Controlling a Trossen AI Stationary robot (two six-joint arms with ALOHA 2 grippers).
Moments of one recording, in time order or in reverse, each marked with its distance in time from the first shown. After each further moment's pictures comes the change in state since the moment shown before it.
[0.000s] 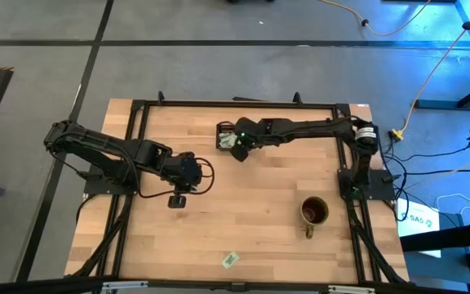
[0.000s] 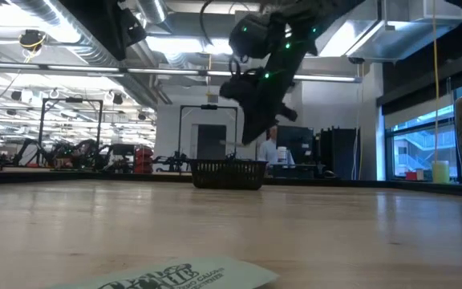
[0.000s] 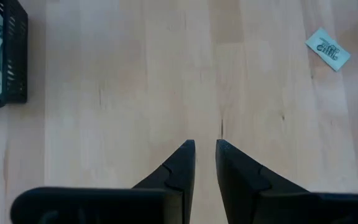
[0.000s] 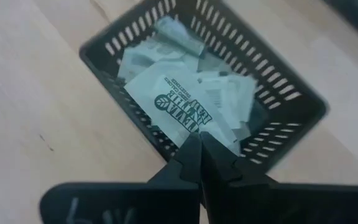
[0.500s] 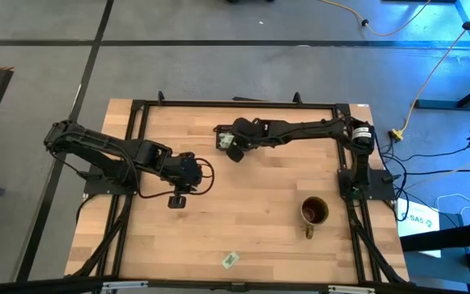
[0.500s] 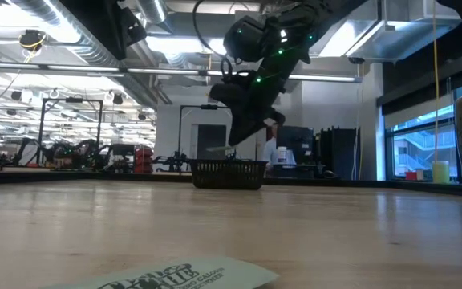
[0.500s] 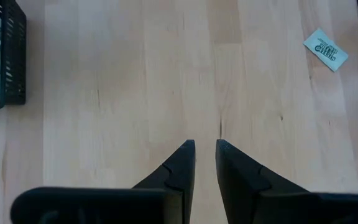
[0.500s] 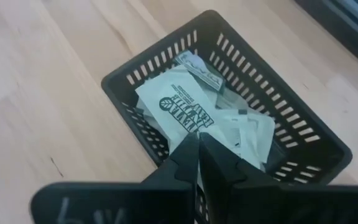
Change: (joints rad) left arm 0.000 0.000 0.000 0.003 -0.002 0.000; right arm -0.001 0.040 0.001 0.131 0.001 -0.075
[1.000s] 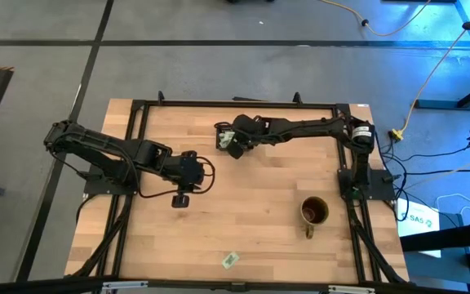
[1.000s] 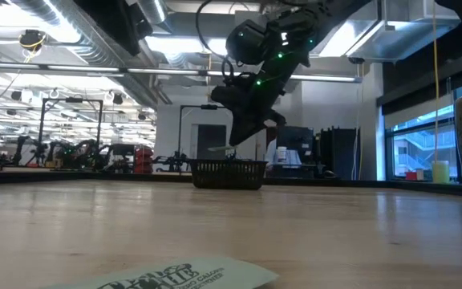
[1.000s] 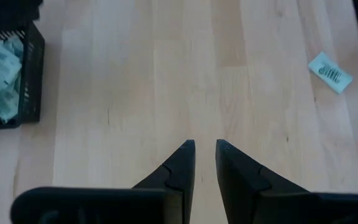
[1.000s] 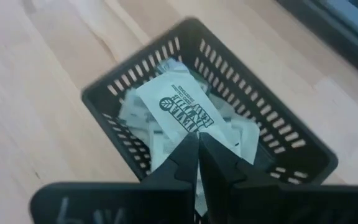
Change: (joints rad) left arm 0.000 0.000 0.001 0.060 -0.040 0.000; right arm -0.026 0.000 -0.012 0.033 0.002 0.002
